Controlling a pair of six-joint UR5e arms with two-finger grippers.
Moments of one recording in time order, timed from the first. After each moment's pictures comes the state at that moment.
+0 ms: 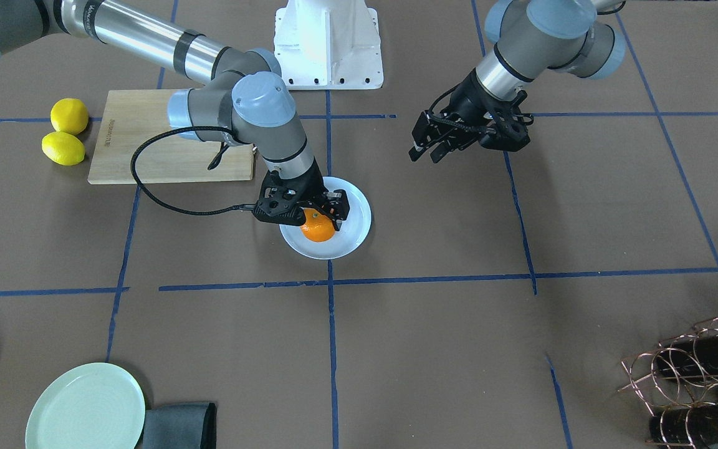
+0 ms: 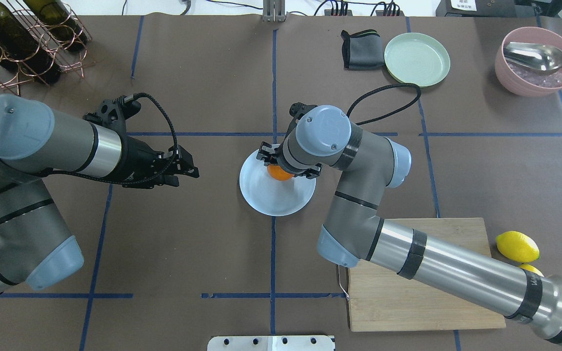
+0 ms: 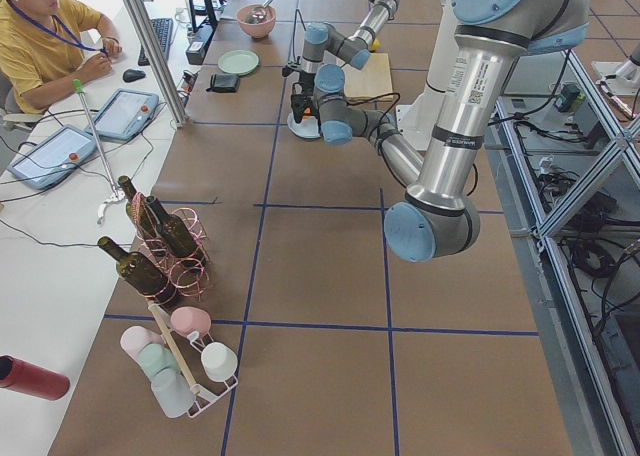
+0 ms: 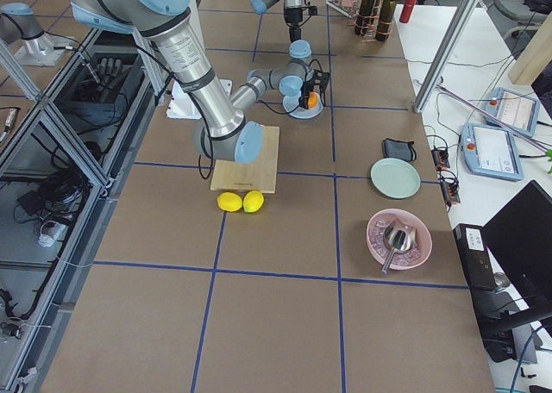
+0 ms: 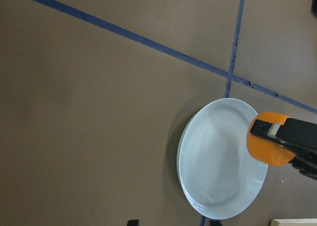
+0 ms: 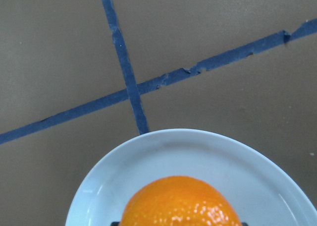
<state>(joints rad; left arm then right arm) -0.66 -1.89 -1.89 -2.16 -2.05 -1.56 0.52 -0.83 1.40 -1.16 1.81 1.58</state>
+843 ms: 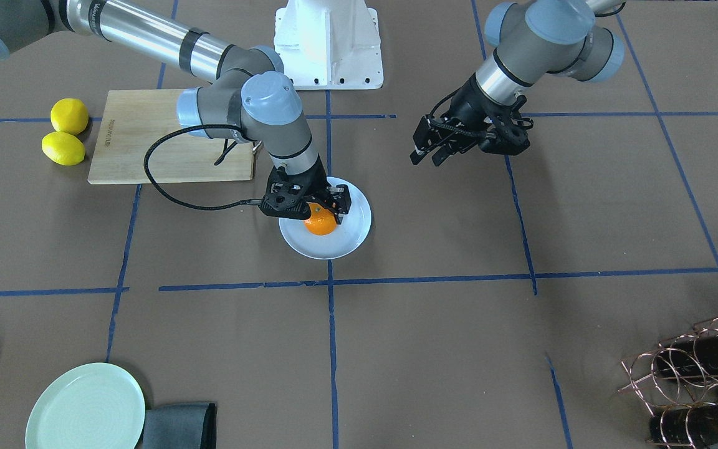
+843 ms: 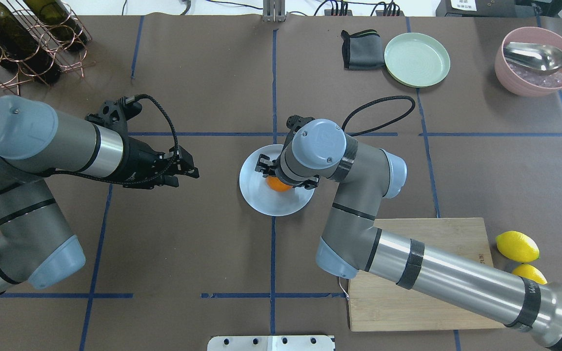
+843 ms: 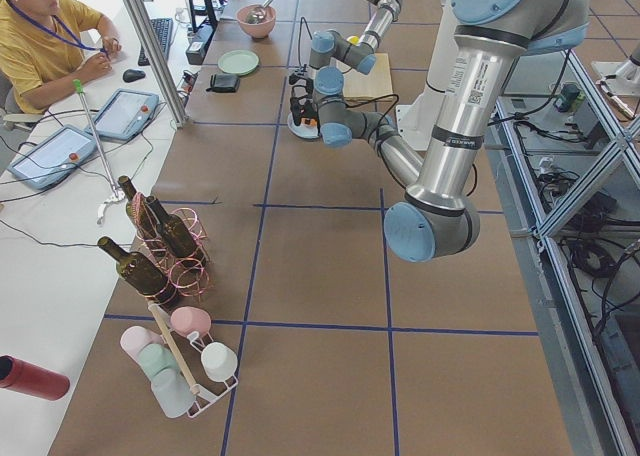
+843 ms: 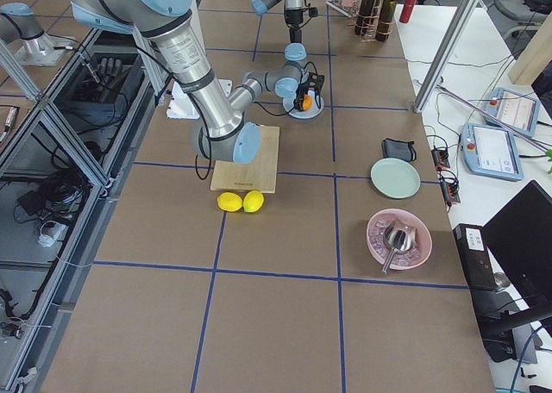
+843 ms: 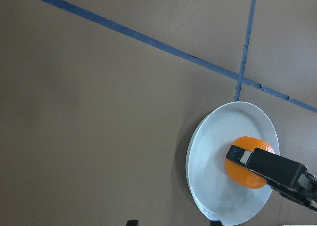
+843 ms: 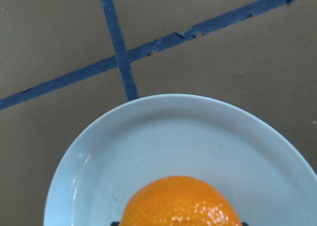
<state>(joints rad) -0.65 -1.89 -1.87 -2.17 -2.05 -1.56 0.49 -0.84 1.40 -1.17 1.80 1.58</state>
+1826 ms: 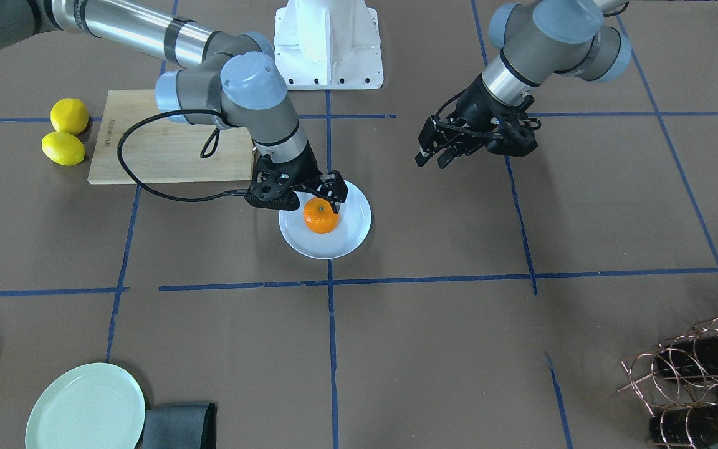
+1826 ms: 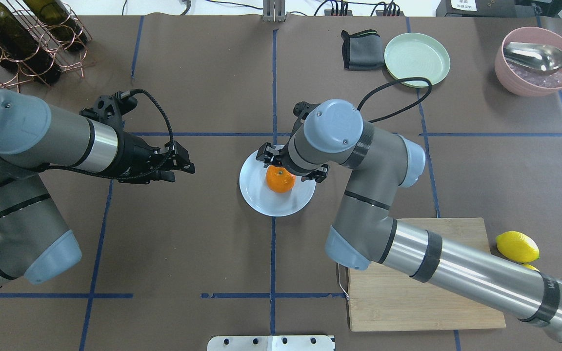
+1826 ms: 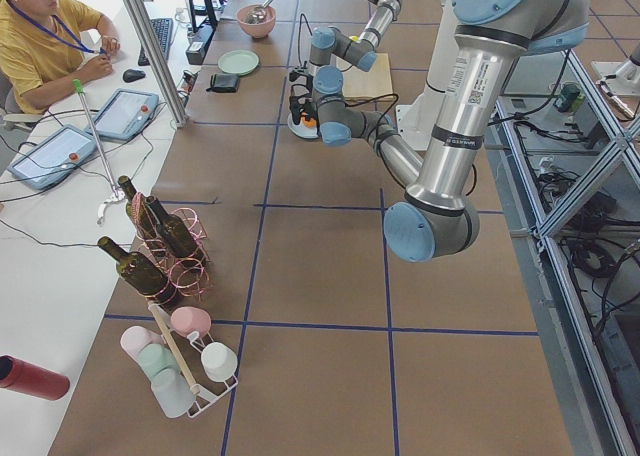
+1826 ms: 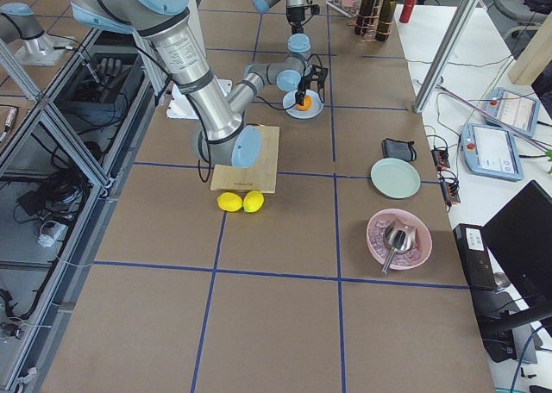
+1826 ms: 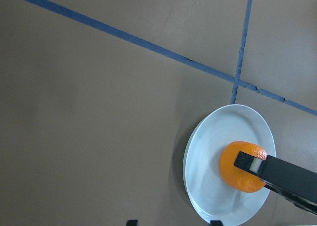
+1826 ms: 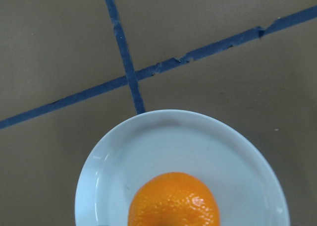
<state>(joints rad) -0.69 -1.87 -1.88 -2.16 -2.06 -1.50 0.57 -0.91 1.59 -1.28 1.92 1.55</state>
